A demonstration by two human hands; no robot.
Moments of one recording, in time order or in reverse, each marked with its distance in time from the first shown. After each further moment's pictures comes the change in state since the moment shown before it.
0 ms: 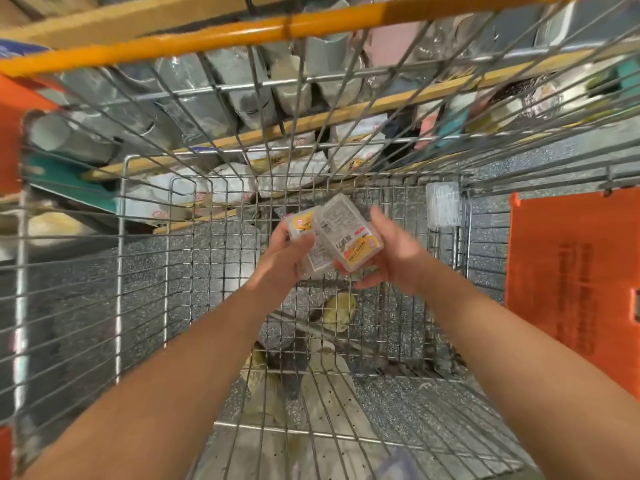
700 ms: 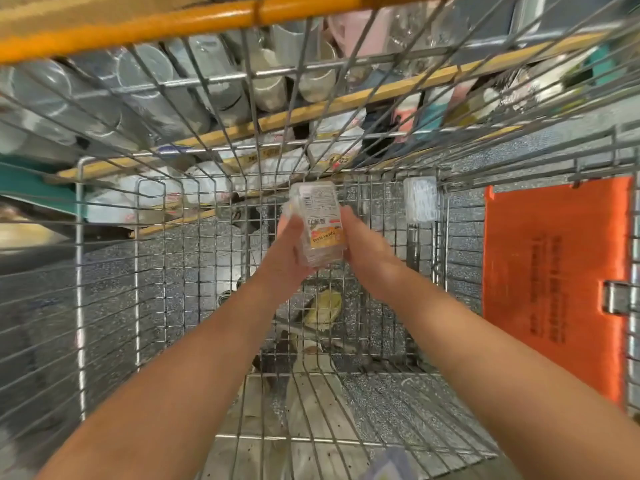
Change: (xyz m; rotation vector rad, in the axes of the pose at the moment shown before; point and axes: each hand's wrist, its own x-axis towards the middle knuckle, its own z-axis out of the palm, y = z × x) left_hand 0.016 0.004 0.055 -0.087 -0.036 -0.056; right_hand 0.004 0.006 0.012 0.015 0.173 -0.092
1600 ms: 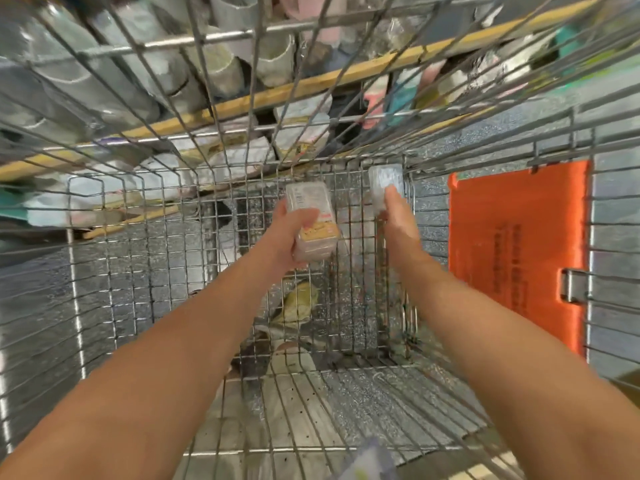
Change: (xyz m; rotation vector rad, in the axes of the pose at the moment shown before) left_hand 0.044 -0.011 0.046 0.061 0.254 -0.290; right_hand 0.035 0.039 -0.107 0.032 0.559 0.001
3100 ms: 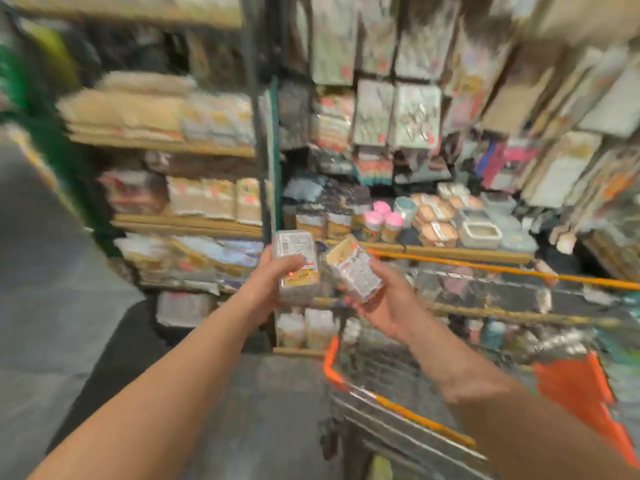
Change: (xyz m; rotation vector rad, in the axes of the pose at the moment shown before) left_hand -0.502 0.025 -0.292 0.008 -0.025 0.889; right_hand -0.493 -0.133 0.195 0.344 -0.956 -0.283
